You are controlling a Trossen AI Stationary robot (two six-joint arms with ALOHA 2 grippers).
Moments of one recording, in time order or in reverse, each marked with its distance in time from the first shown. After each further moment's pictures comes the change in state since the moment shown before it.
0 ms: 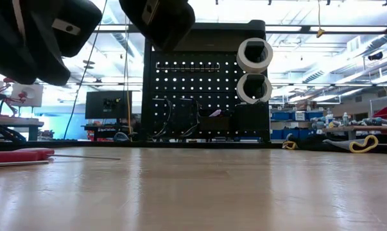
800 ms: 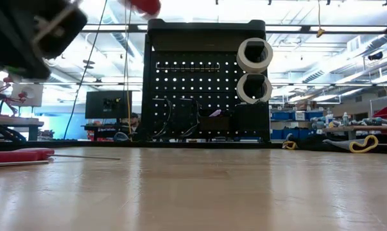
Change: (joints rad) left arm -0.018 -0.029 -0.002 -0.051 -0.055 -0.136; right arm 0.021 -0.255 0.002 -0.369 0.146 0.105
